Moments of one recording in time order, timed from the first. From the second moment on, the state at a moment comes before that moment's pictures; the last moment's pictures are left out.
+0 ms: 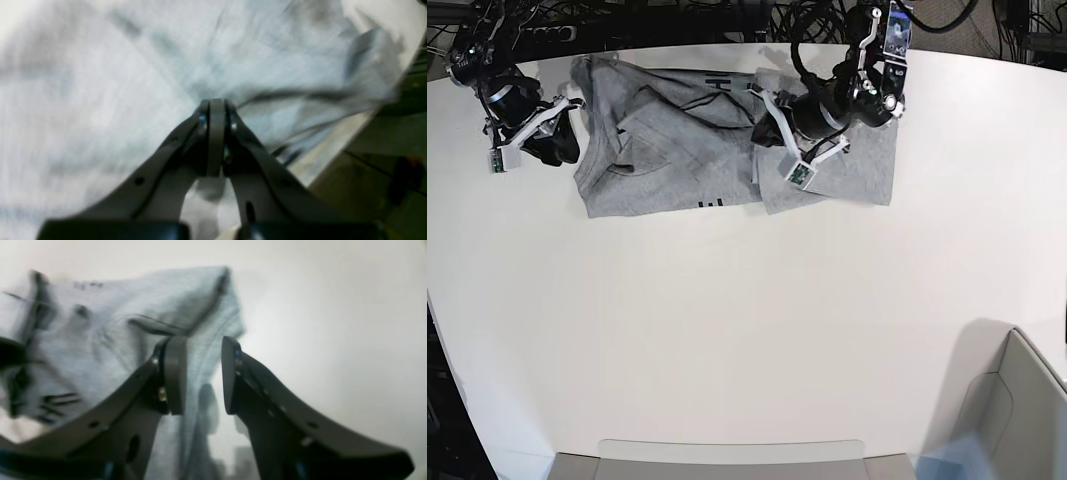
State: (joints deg) left arm 14.7 -2.7 7.4 103.8 -22.9 -20.8 59.9; right arm -23.9 10.0 33.6 107.8 40.6 35.9 -52.2
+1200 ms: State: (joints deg) left arm 15.0 -4.2 7.3 103.6 -23.1 -21.0 59.6; right arm -20.8 8.1 20.8 87.7 48.2 44.1 -50.9
